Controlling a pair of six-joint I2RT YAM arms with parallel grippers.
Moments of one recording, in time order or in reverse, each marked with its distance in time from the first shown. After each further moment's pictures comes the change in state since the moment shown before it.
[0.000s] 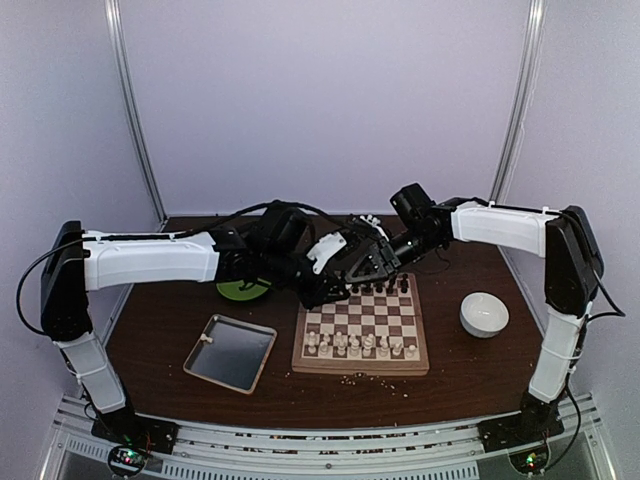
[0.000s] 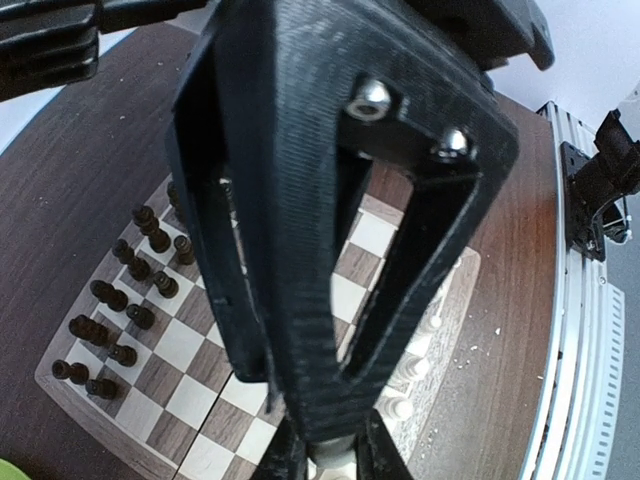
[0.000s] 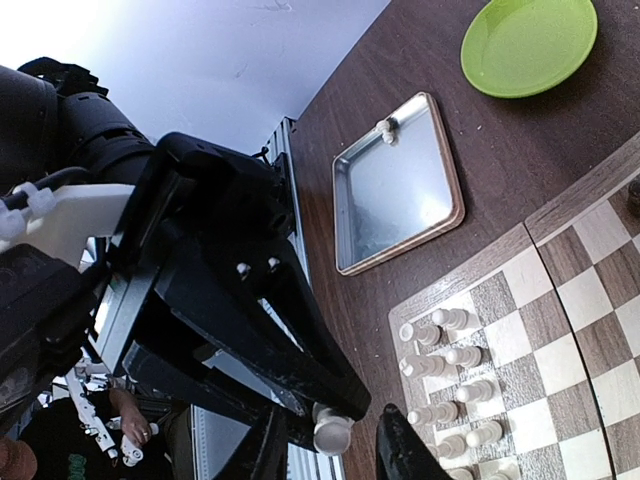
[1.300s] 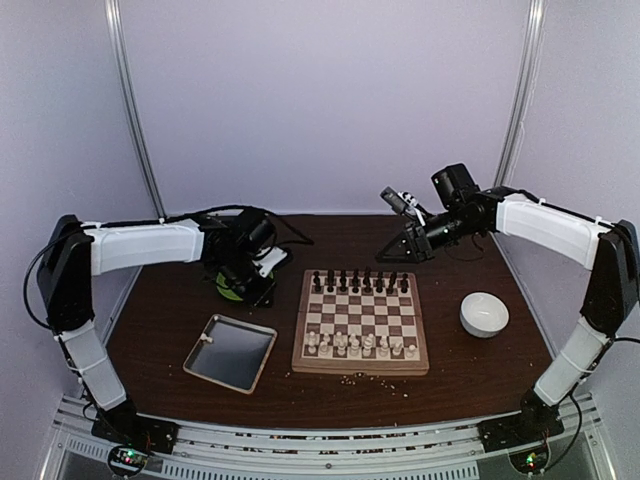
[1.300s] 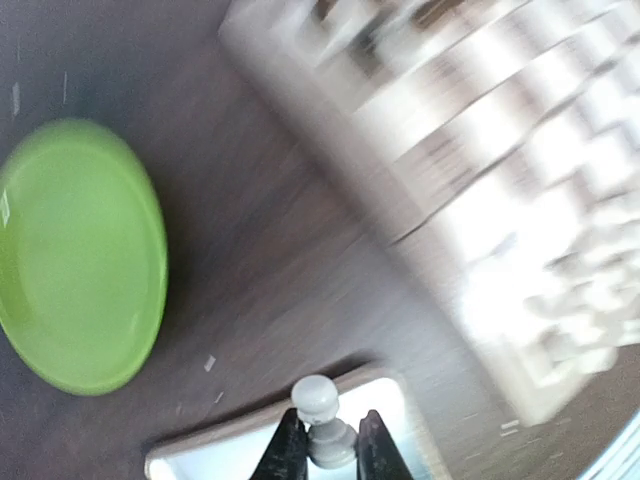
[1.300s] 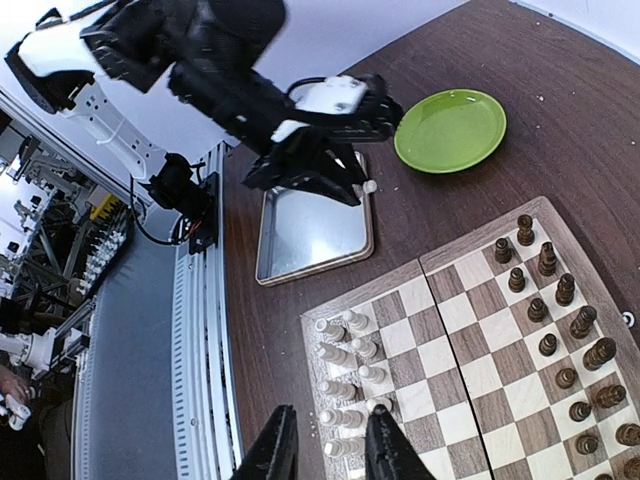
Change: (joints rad) left arm 0.240 0.031 -0.031 -0.475 -0.253 -0.064; right arm -0.115 -0.246 -0.109 -0.002 0.150 -0.251
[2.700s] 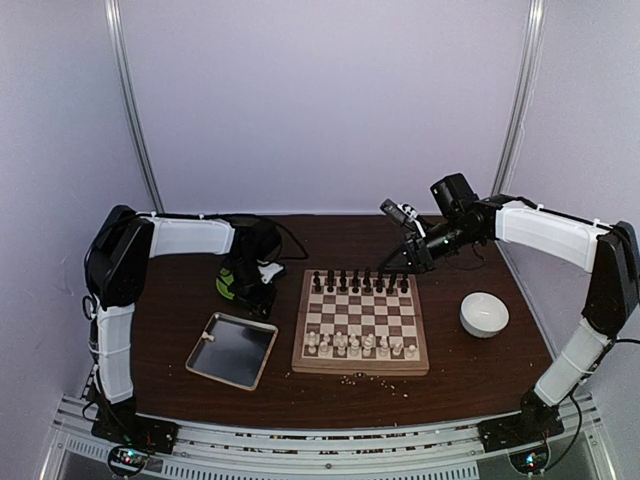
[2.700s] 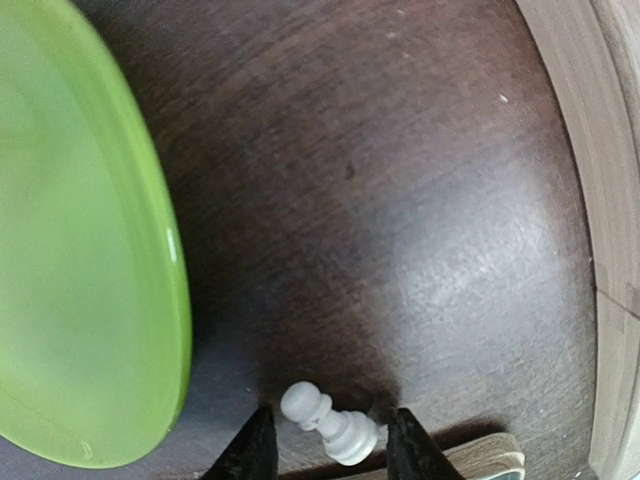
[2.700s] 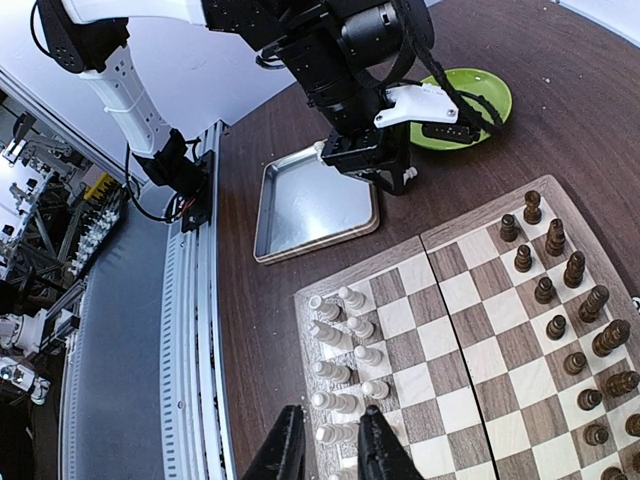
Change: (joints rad) left arm 0.090 0.306 0.203 -0.133 0.026 -0.036; right arm 0.006 -0.010 -0.059 0.008 0.008 -0.057
